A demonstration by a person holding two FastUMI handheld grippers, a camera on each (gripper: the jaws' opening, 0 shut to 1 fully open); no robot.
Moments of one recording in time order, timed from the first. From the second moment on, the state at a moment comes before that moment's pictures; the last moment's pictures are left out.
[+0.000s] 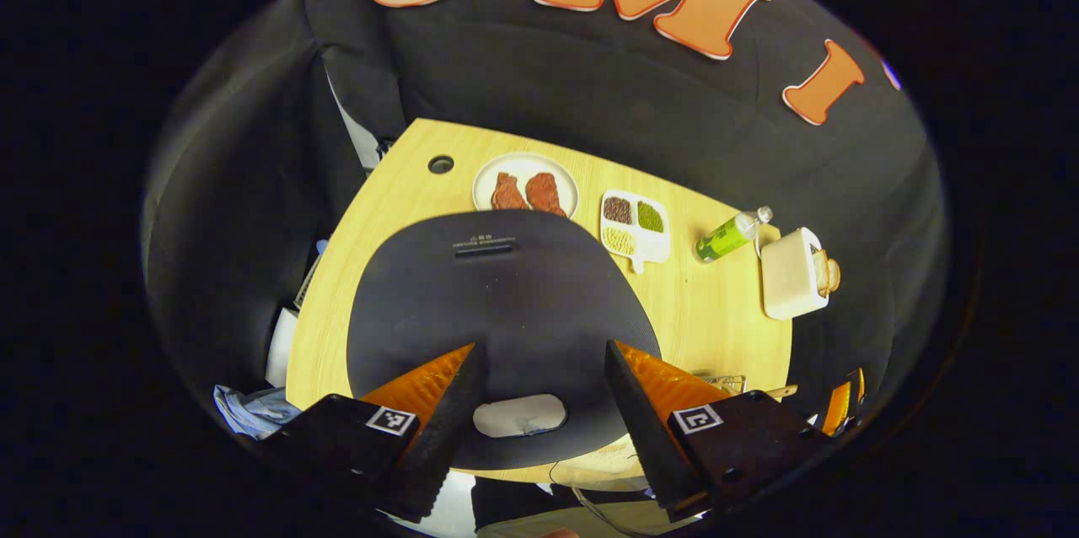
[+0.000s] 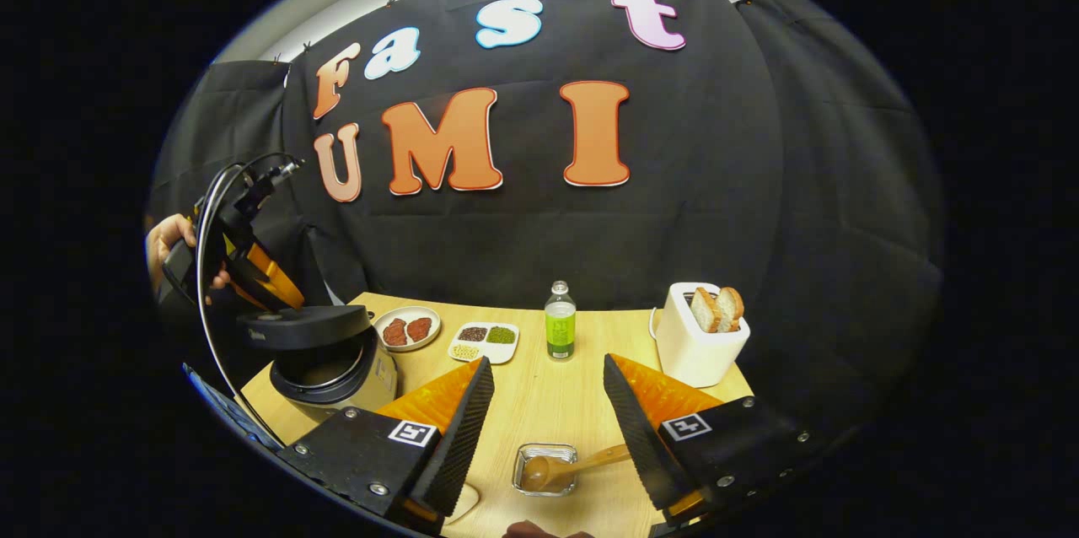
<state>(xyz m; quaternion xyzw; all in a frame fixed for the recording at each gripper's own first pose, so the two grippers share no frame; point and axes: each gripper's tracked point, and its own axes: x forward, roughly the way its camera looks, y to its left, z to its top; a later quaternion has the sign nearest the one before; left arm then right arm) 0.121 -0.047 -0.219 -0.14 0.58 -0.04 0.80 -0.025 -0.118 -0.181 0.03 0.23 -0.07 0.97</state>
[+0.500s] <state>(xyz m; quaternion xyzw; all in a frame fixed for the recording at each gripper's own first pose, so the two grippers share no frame) 0.103 -0.056 -0.276 -0.07 0.63 0.01 0.77 -0.027 -0.093 -0.194 0.04 0.25 -0.04 0.97</state>
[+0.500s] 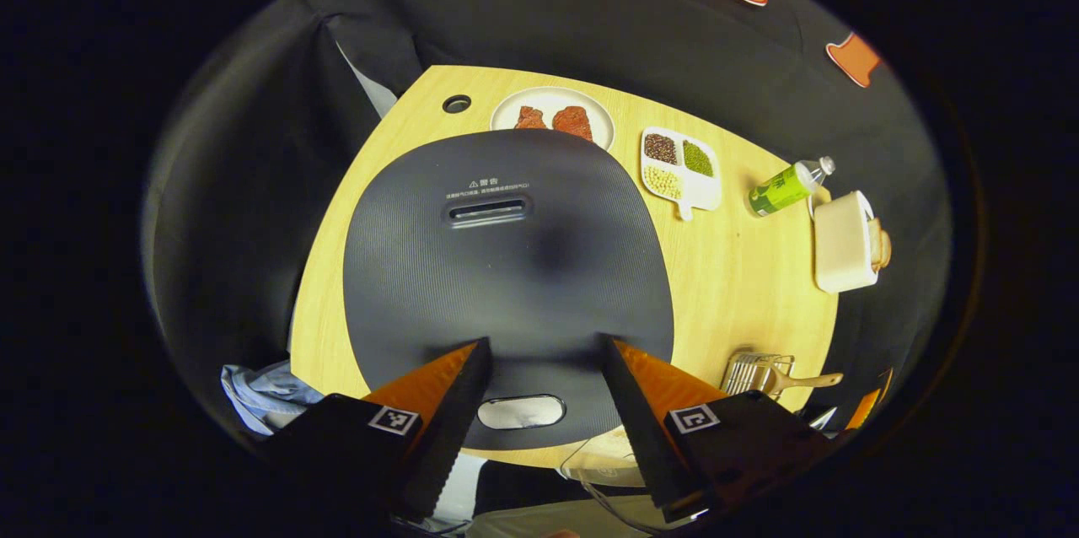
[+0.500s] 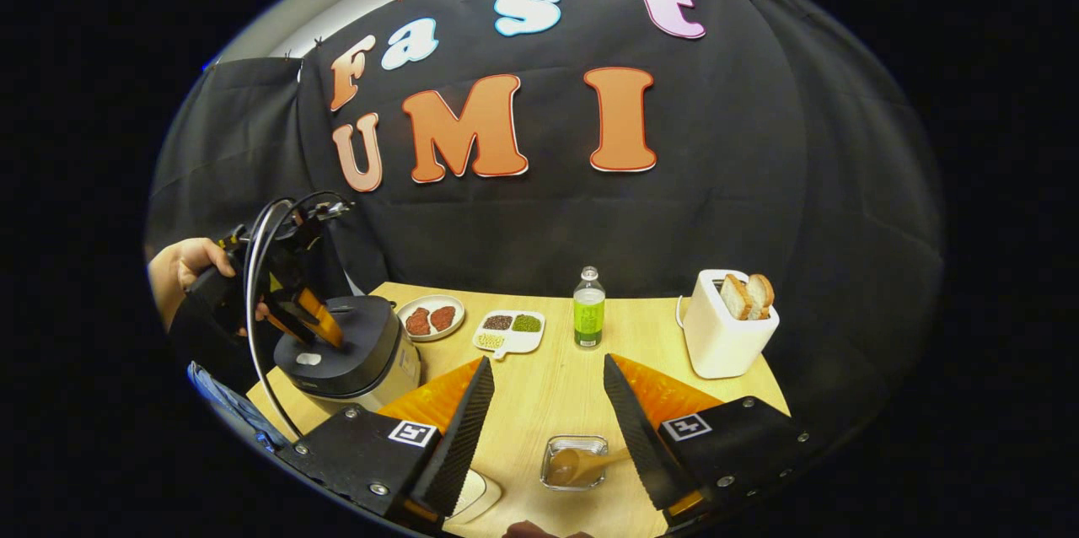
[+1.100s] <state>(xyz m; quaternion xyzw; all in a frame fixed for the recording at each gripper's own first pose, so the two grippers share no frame) 0.100 -0.058 -0.258 -0.06 0.50 0.04 0.86 -0.014 -0.073 -0.184 0.02 0.25 -0.04 0.97</state>
